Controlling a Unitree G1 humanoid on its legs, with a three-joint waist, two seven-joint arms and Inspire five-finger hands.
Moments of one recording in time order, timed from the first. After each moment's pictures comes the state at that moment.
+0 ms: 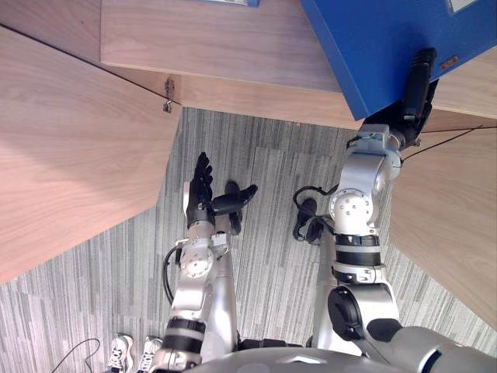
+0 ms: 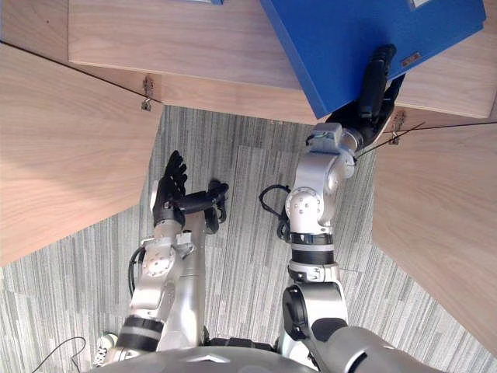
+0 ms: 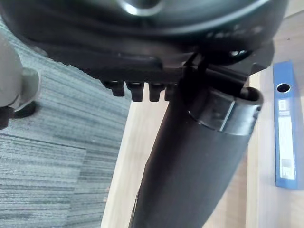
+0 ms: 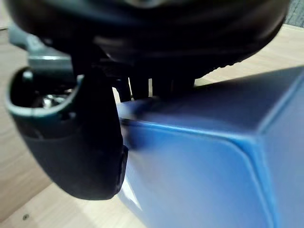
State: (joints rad) left arm -0.05 -0.05 -0.06 0.13 -0.09 -0.11 0.24; right arm -0.67 0.12 -0.18 0.03 0.75 -0.36 -0.69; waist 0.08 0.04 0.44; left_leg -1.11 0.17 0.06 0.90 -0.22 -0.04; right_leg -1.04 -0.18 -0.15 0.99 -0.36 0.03
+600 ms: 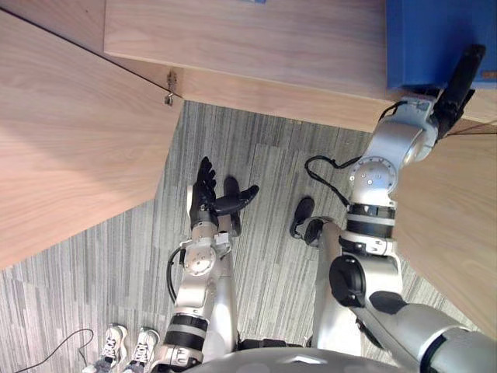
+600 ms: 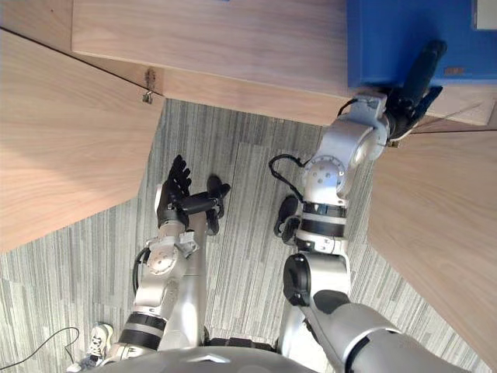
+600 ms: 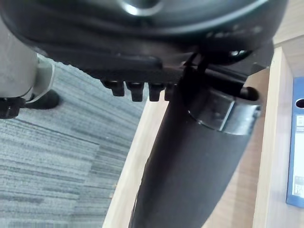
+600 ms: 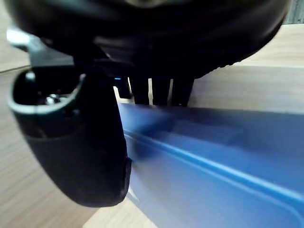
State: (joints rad) left arm -0.05 -0.05 -0.07 0.16 -0.17 -0.11 0.24; right arm -0.88 0.02 -0.36 0.14 0.79 -0.37 -0.83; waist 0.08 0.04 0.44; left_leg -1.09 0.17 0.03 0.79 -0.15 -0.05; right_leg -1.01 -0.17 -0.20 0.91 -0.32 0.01
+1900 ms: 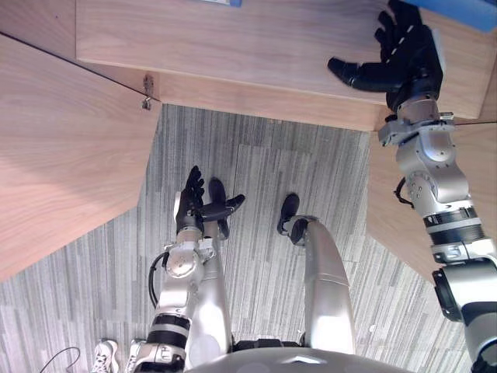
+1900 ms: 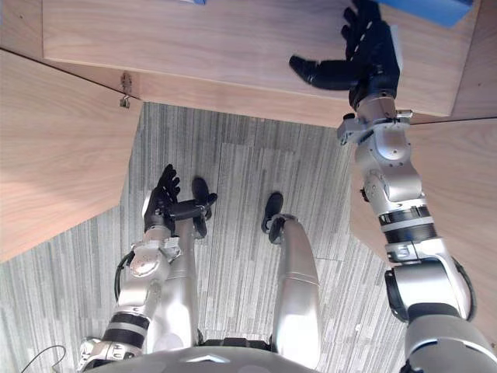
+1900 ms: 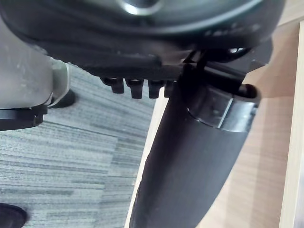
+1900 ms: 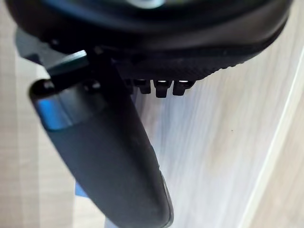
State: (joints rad) left arm -0.07 0.08 -0.01 0.27 -0.19 -0.11 0.14; right arm -0.70 -0.67 0.16 0.25 0.56 -0.13 -0.08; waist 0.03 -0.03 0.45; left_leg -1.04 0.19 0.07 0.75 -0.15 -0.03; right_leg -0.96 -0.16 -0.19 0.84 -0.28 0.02
